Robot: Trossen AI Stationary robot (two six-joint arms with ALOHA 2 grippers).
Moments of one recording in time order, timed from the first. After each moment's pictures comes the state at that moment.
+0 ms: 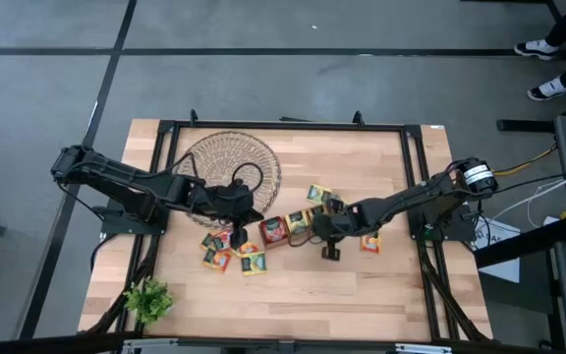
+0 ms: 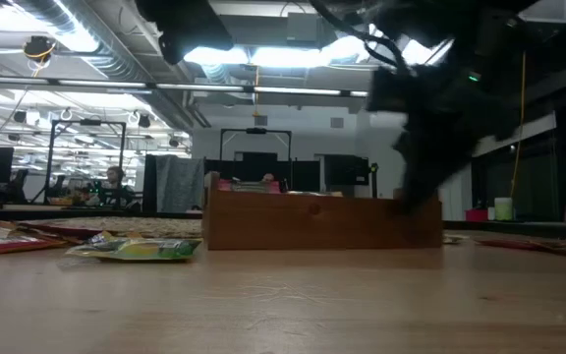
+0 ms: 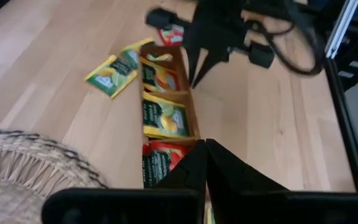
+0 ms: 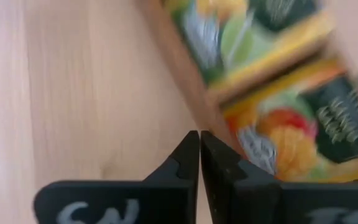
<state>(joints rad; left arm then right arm) -0.19 1.25 0.95 -0.35 -0.19 -0.38 0.23 1.64 0.90 -0.36 0.17 0.31</state>
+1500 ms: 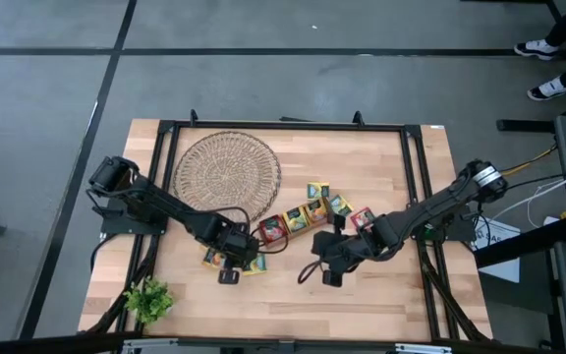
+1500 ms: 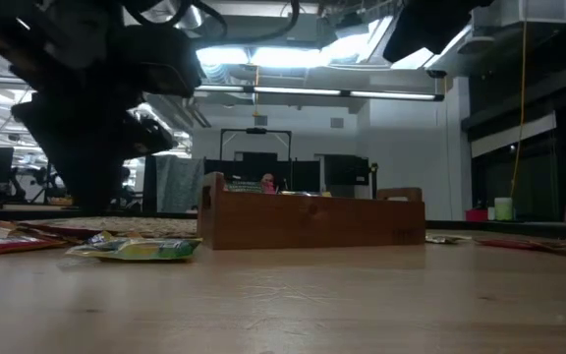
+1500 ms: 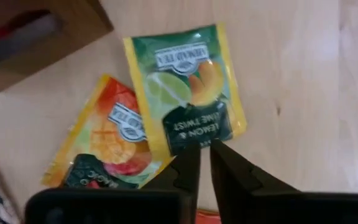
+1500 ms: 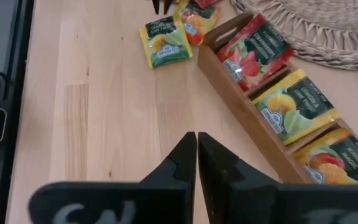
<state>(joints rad) -0.36 1.66 0.95 -0.51 0.06 -0.35 0.48 1.59 1.22 -0.58 0.34 0.49</state>
